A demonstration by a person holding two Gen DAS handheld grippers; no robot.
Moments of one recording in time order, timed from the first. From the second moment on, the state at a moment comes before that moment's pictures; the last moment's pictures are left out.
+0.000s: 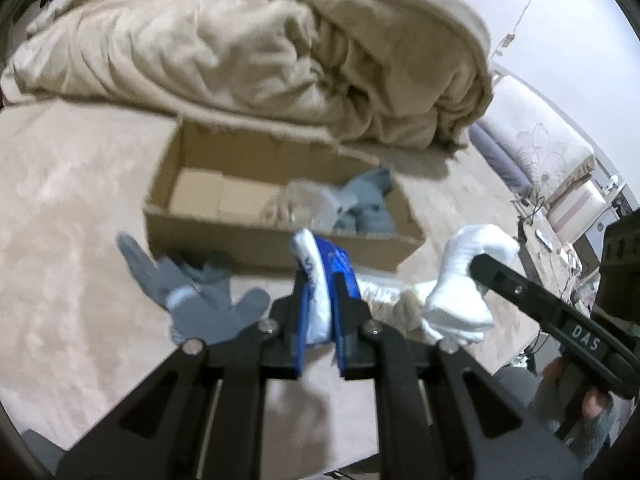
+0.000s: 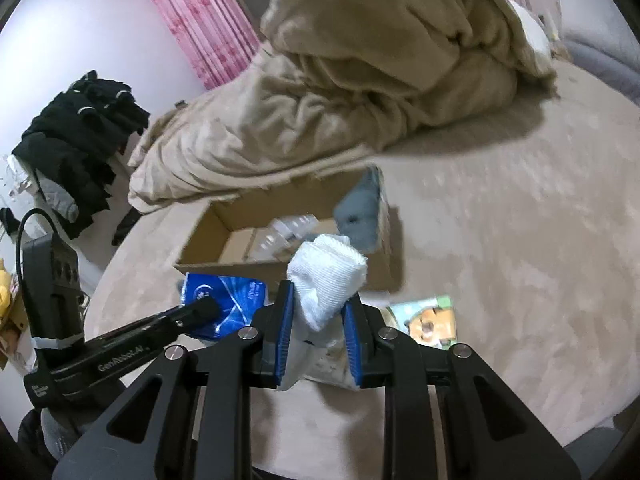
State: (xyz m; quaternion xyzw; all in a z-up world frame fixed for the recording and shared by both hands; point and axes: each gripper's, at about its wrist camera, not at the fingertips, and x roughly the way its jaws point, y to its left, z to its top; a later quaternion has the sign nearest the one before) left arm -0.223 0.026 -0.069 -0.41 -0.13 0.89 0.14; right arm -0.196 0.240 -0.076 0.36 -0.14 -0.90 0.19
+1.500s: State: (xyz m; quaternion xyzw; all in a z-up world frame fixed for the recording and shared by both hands) left arm -0.298 -0.045 -0.057 -0.39 -0.10 0.92 0.05; right arm -0.314 0.141 -0.080 0.39 -0.03 -0.89 0.24
